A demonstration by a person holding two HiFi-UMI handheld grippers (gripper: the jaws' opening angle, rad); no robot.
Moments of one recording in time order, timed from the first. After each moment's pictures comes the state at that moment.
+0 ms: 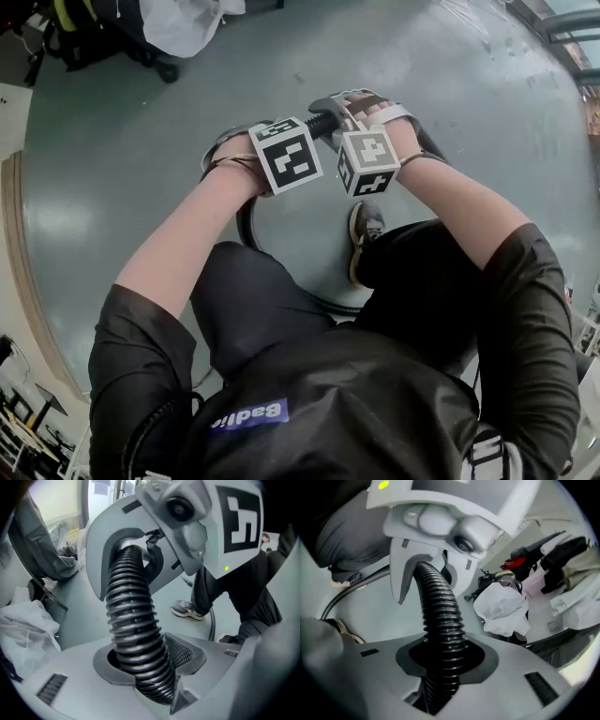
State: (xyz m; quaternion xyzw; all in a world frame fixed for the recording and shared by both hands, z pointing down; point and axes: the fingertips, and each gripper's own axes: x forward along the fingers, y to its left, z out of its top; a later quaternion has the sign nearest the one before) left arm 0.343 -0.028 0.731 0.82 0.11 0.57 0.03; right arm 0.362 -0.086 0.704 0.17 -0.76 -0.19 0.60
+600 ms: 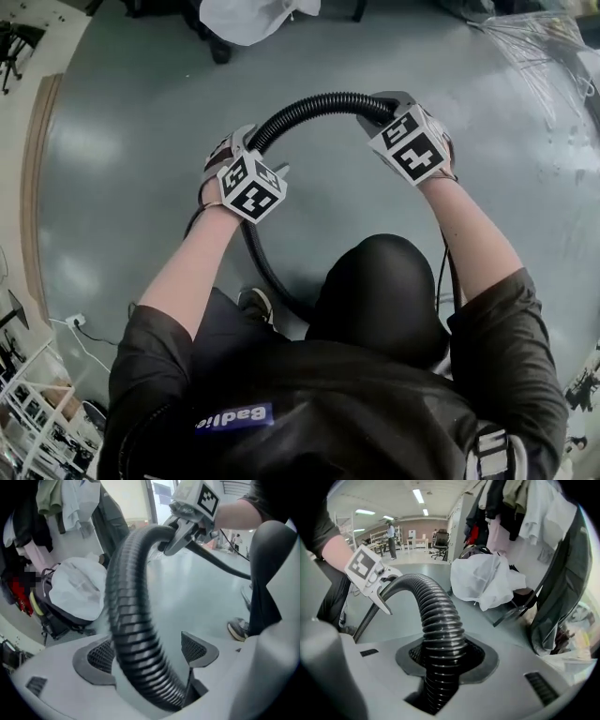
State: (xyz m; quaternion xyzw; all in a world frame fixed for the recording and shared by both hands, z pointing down) left arm 0.271 -0.131 0.799 0.82 -0.26 0.51 0.09; right arm 0.428 -0.196 0.719 0.30 -0.82 0.09 0.48
